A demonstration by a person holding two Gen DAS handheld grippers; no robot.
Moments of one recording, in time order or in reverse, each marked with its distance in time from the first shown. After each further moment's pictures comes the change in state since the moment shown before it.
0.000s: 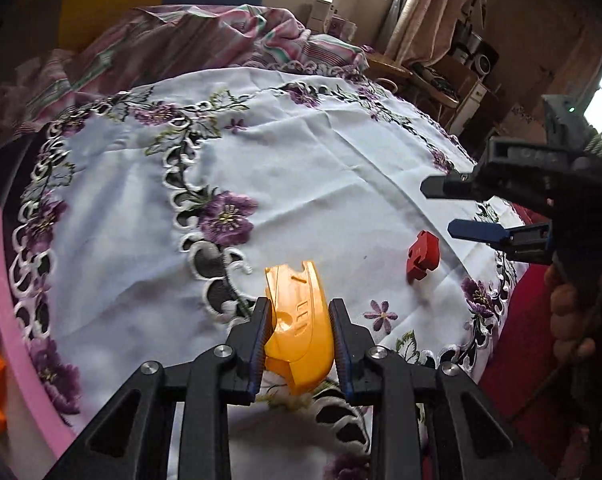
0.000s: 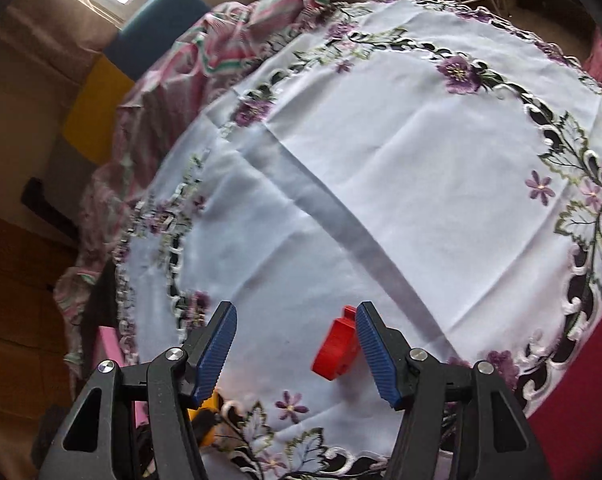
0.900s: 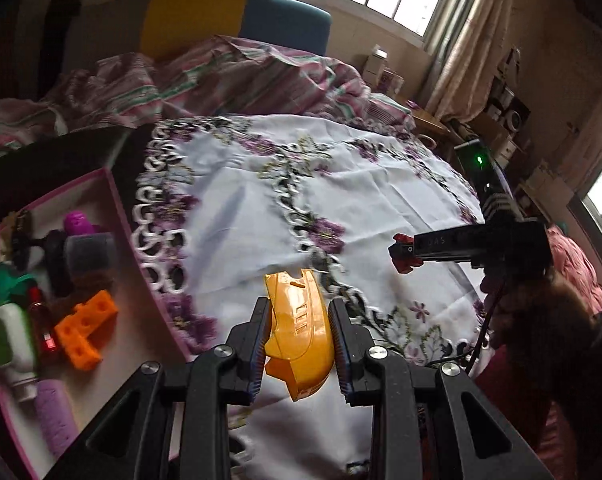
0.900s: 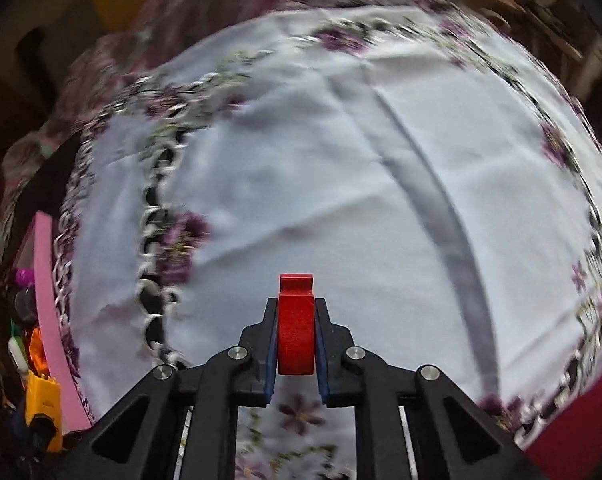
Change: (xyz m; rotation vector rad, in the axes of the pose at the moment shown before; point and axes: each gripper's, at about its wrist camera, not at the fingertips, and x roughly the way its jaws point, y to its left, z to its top) left arm -0.101 0.066 -0.038 -0.147 -0.159 0.110; right arm 0.066 0.075 -0.025 -0.408 0.170 -0.227
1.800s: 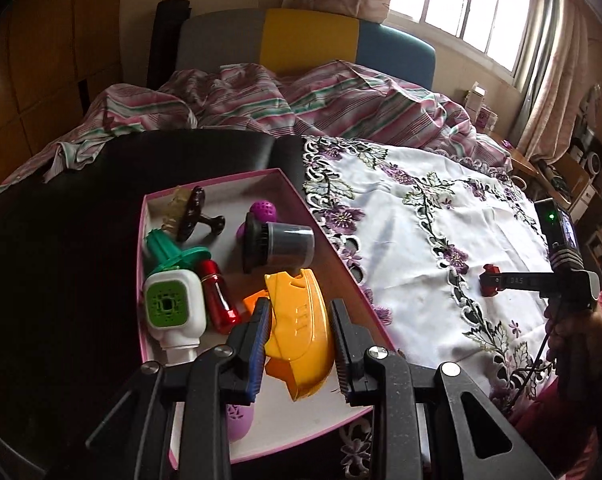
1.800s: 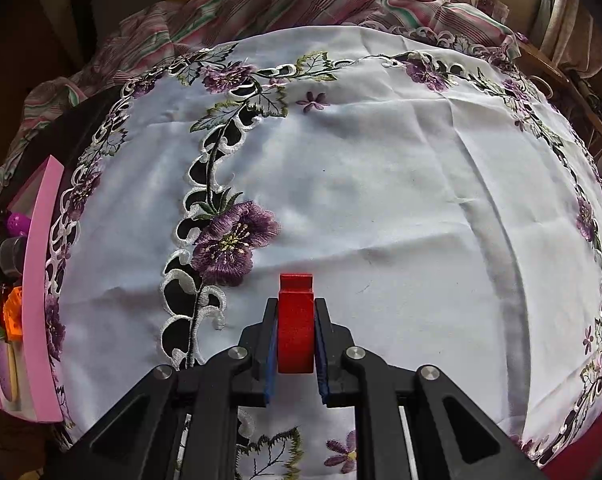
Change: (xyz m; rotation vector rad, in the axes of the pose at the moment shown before) left arm -0.061 0.087 -0.024 -0.139 -0.078 0.301; right arm 0.020 0.053 -0.004 -0.227 -0.065 -0.033
